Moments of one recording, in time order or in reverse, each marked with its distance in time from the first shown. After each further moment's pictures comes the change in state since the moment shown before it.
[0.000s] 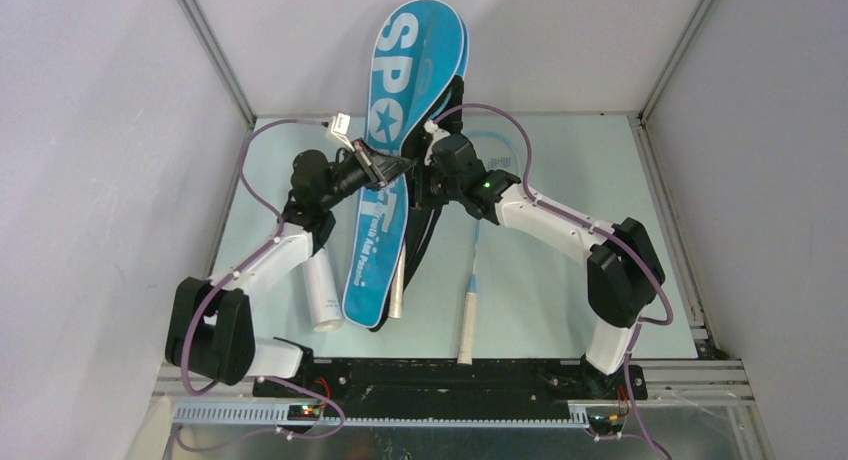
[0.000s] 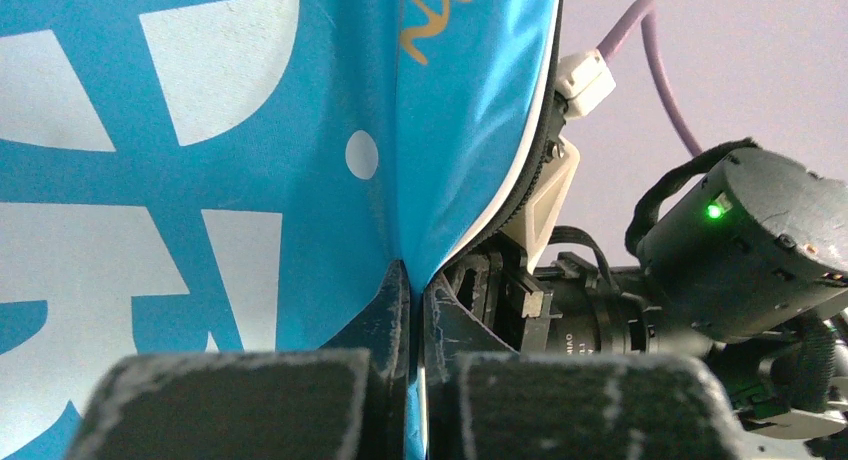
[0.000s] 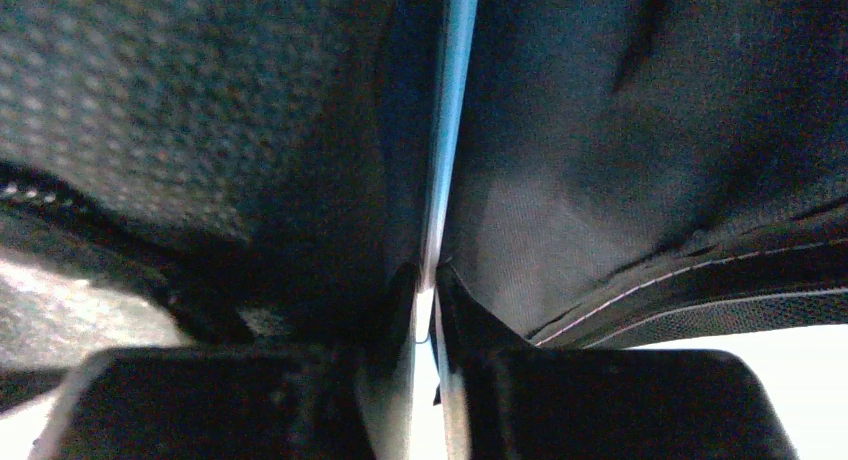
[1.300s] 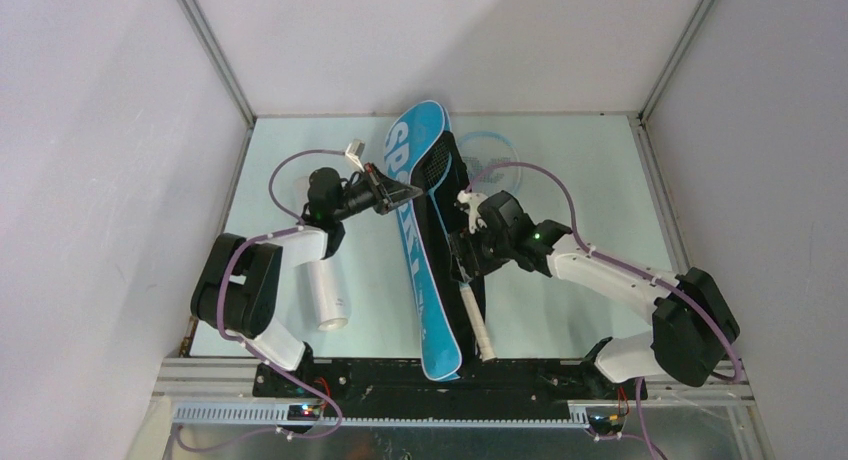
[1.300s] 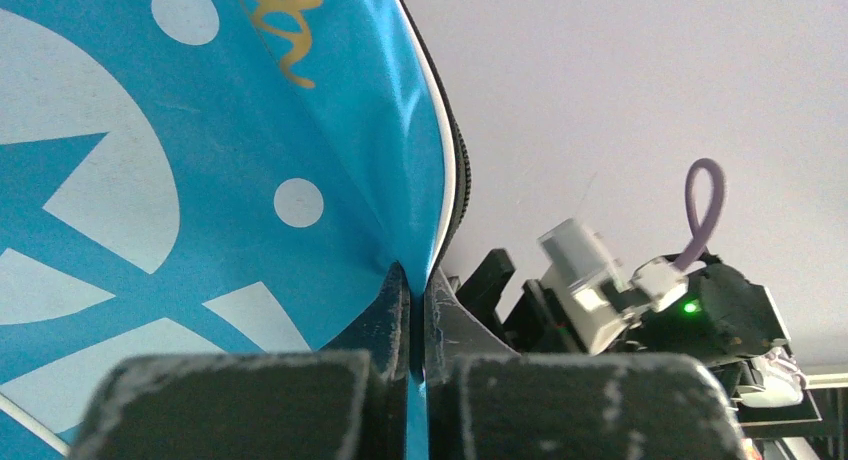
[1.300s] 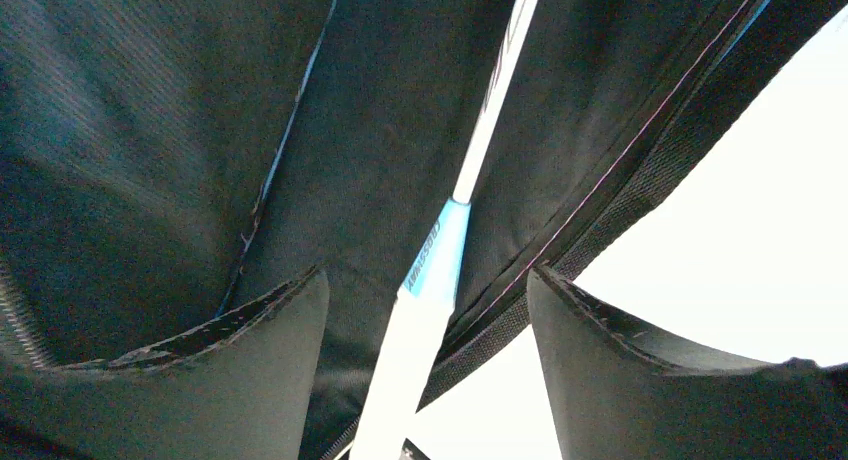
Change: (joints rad) left arm 0.046 0.257 -0.125 0.299 0.206 -0.292; right arm -0.007 -0.412 -0.535 -0.169 -0.038 -0.286
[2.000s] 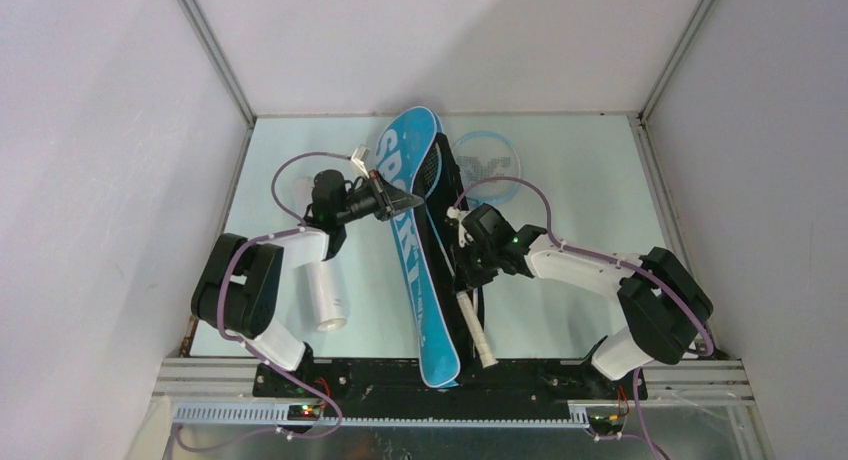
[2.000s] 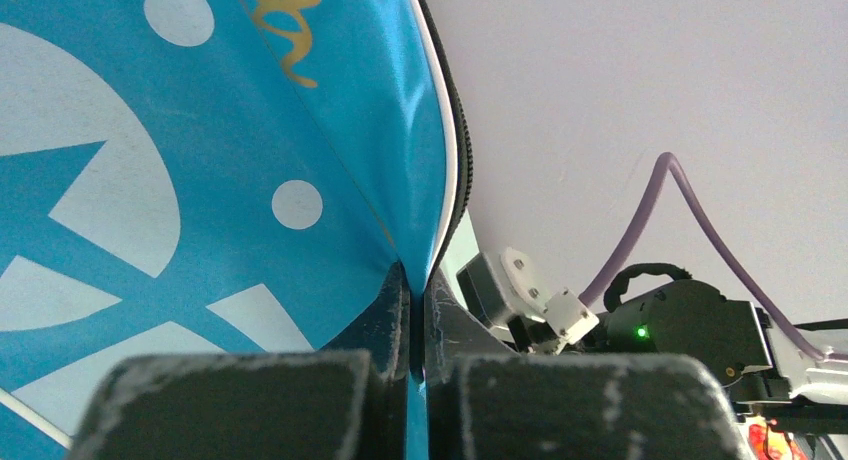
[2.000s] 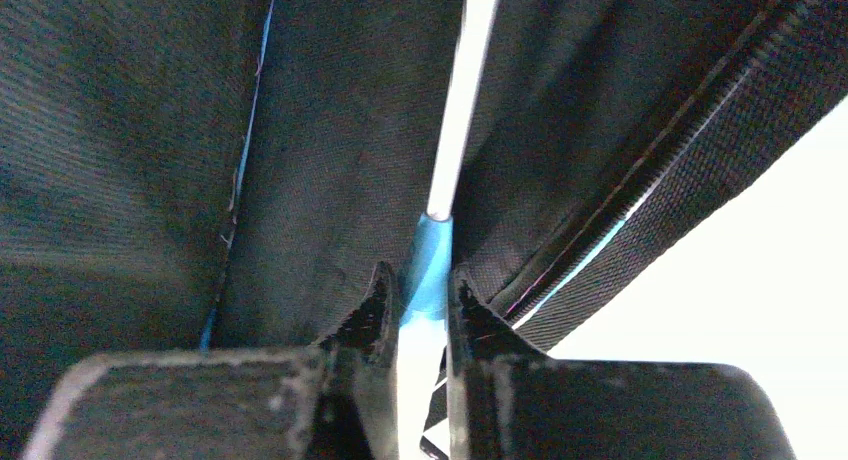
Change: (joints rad) left arm -0.011 0.000 -0.013 -0.089 0.001 0.109; right arm 0.056 0.146 -0.028 0.016 -0.035 0.075
